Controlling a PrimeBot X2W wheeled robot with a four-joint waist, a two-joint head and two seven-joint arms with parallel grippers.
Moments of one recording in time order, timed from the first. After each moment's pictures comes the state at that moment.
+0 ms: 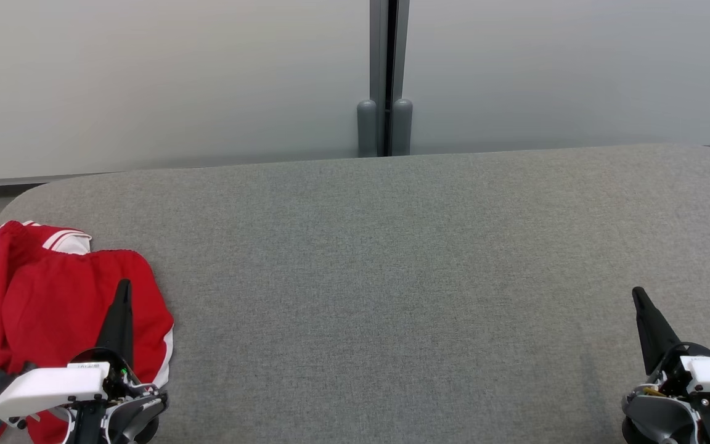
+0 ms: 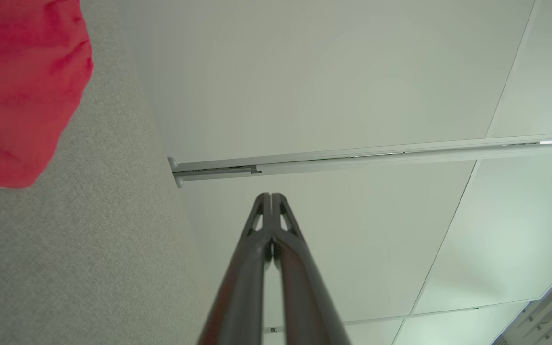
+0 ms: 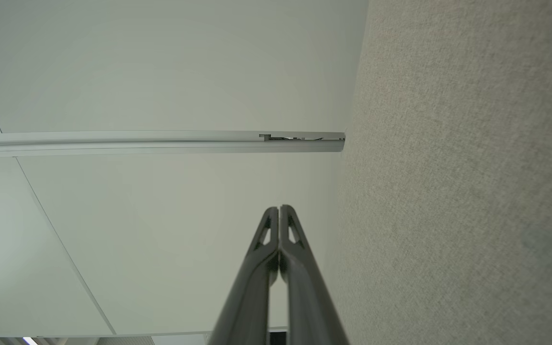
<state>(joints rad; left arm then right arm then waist) -0.10 0.05 0.11 0.25 -1.61 -0.13 0.11 -0.10 -0.05 -0.11 0.25 1.61 0.13 0.11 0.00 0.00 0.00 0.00</state>
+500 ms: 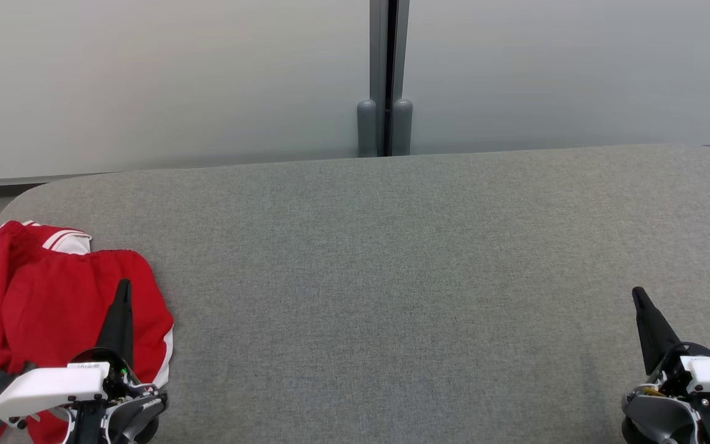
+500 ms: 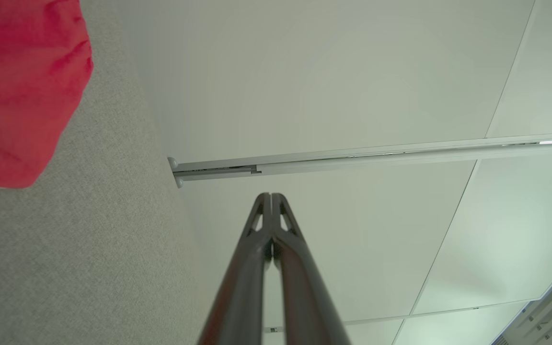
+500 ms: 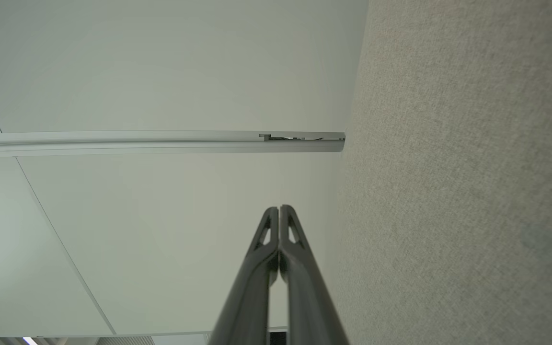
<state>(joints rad) -0.10 0.05 0.11 0.25 -1.61 -0.13 0.11 -0.10 -0.05 -0.11 0.25 1.61 0.13 0.11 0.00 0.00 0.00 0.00</state>
